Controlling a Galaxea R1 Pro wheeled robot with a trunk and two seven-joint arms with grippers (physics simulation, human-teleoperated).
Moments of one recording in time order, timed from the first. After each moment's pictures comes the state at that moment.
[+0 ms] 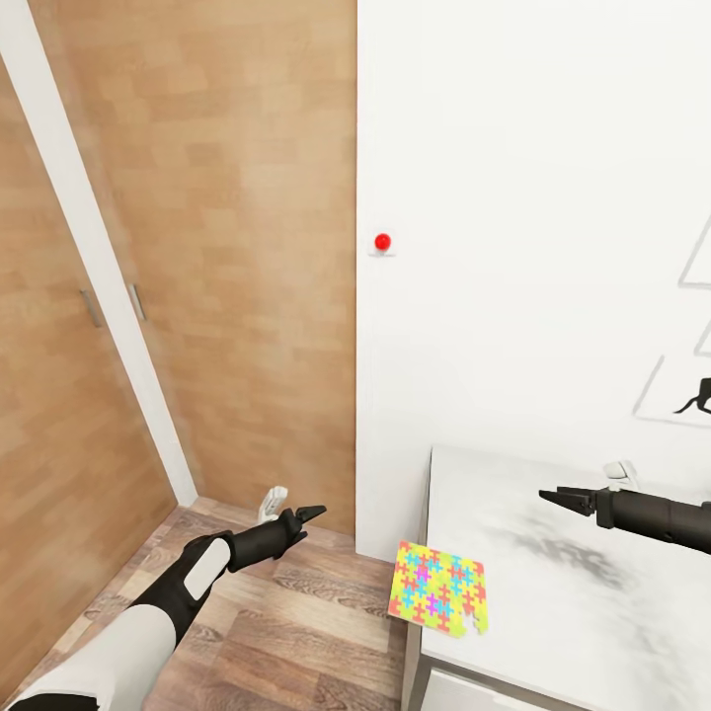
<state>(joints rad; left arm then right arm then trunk) -0.70 0.03 -0.06 -0.46 0.73 0.58 -0.59 -0.42 -0.58 -0.19 -1.25 -0.37 0.78 1.08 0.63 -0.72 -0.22</state>
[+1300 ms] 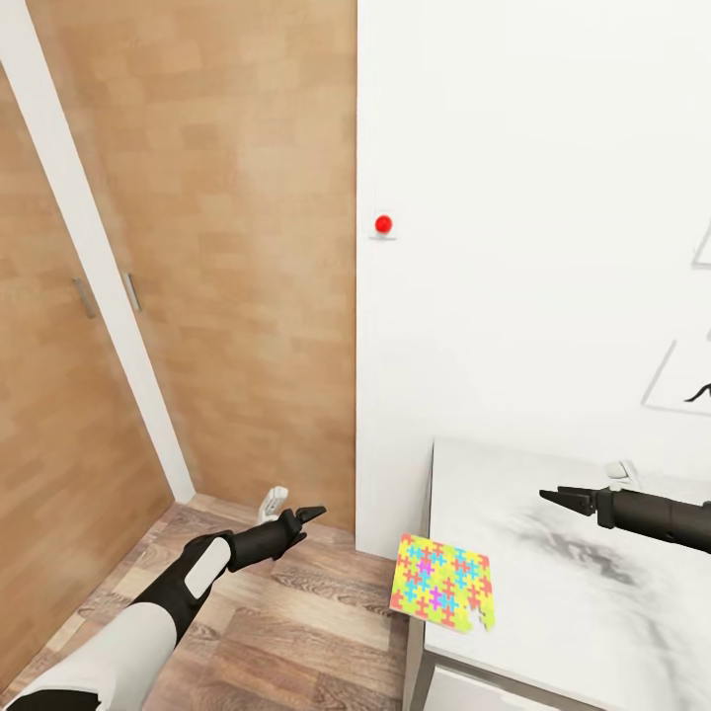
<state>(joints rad) -0.71 0.03 -0.06 -0.45 0.72 0.58 -0.58 -0.42 -0.59 -0.20 -1.25 -0.37 0.78 1.08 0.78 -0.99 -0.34</state>
